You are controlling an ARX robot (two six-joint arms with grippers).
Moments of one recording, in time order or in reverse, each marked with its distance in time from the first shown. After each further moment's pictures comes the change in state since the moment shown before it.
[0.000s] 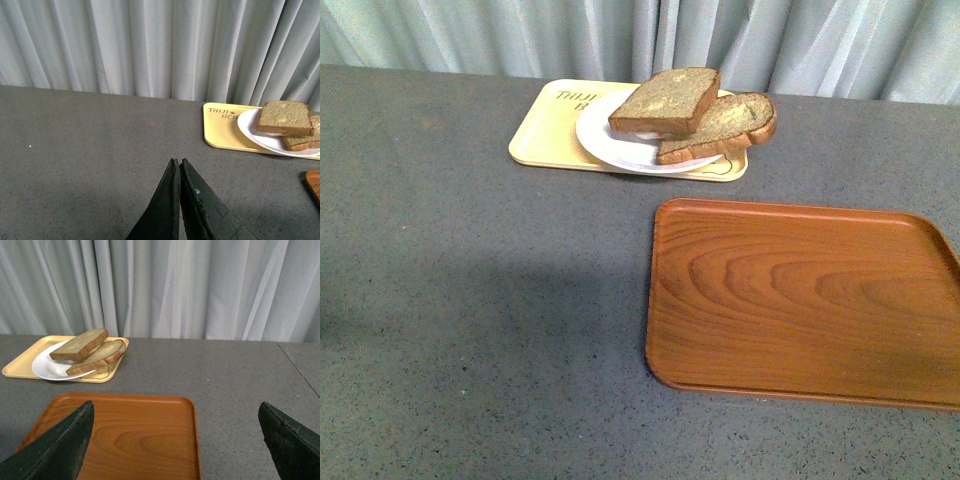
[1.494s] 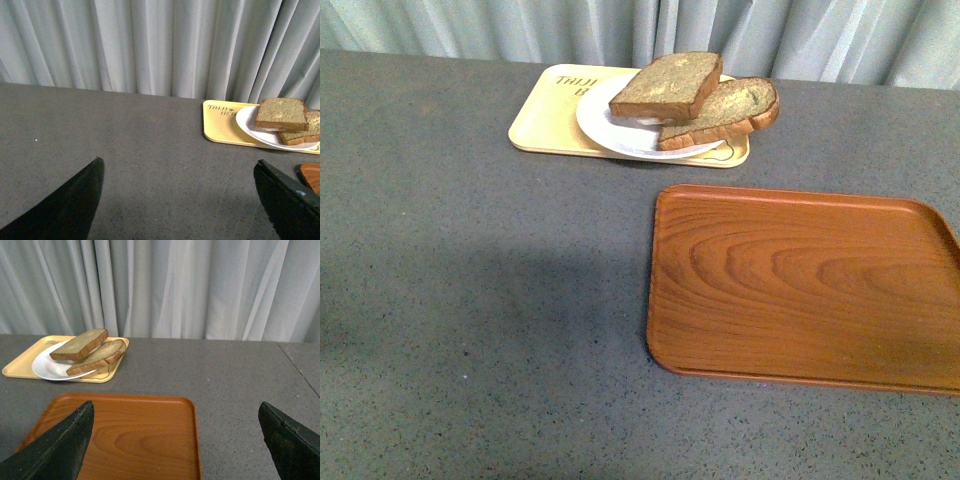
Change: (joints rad) left arm 0.000 -0.352 0.000 -0.367 0.000 0.001; right arm 0.000 0.000 0.000 0.000 0.000 0.000
